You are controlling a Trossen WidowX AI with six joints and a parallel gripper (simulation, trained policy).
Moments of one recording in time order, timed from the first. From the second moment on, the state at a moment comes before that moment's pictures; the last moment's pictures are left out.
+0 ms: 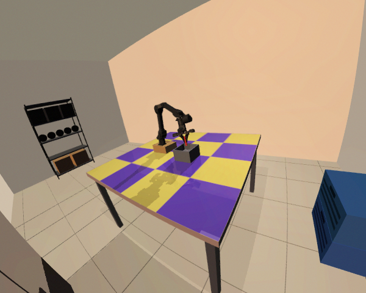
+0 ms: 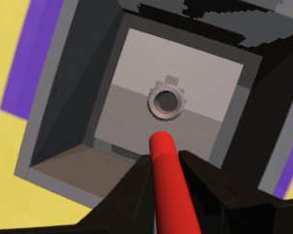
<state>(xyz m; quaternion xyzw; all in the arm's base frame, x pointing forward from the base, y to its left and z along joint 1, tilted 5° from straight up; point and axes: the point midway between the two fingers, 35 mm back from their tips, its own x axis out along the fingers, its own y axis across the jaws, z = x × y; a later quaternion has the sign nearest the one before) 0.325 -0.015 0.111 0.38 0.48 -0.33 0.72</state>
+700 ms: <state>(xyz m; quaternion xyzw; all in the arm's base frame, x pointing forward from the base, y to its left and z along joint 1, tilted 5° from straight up) 0.343 -0.037 0.062 0.36 0.52 -0.35 0.69</state>
